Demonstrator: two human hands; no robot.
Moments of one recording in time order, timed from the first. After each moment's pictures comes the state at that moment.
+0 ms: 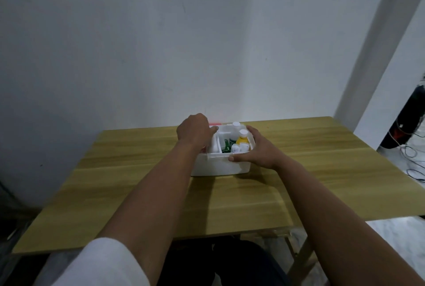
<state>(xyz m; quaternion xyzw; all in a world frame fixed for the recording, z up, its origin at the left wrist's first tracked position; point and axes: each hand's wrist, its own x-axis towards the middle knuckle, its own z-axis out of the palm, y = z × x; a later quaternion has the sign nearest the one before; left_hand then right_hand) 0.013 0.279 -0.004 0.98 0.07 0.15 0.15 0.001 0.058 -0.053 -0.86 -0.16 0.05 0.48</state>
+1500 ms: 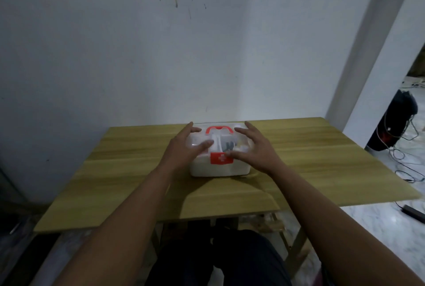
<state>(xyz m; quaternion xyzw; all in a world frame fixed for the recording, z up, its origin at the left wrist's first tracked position) -0.083 0.326 -0.040 0.88 -0.03 0.14 0.46 -0.061 0.075 -0.046 -0.89 -0.16 -0.08 0.42</state>
